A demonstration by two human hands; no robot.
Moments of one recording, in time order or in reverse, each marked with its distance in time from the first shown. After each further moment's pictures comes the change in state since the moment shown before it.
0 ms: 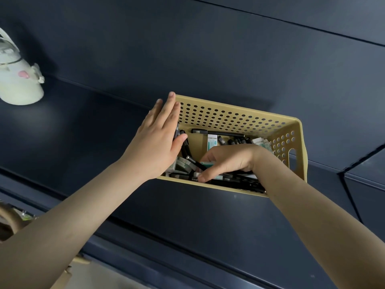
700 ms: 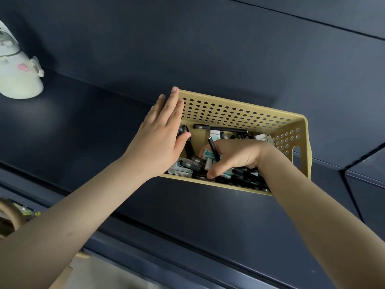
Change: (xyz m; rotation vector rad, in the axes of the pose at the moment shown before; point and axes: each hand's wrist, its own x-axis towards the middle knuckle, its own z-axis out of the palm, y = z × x) left_hand -0.005 0.003 -0.002 0.050 -0.003 0.003; right_hand -0.006 0.005 -0.002 0.073 0.105 -0.048
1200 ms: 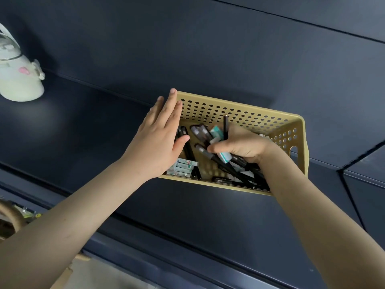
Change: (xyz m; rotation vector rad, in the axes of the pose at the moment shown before) left_hand -0.003 0.001 -0.001 0.017 -0.010 0.008; right_hand -0.003 0.003 -0.007 0.322 0.349 -0.103
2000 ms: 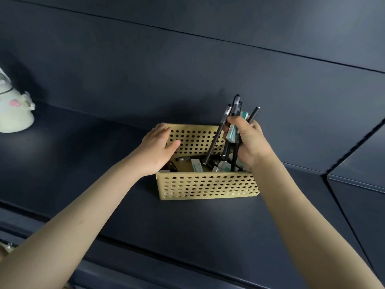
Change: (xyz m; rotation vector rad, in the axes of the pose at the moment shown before) left_hand 0.039 -0.002 -0.006 -0.358 -0.324 -0.200; right_hand -0.014 -0.012 -0.020 0.914 0.723 -0.036
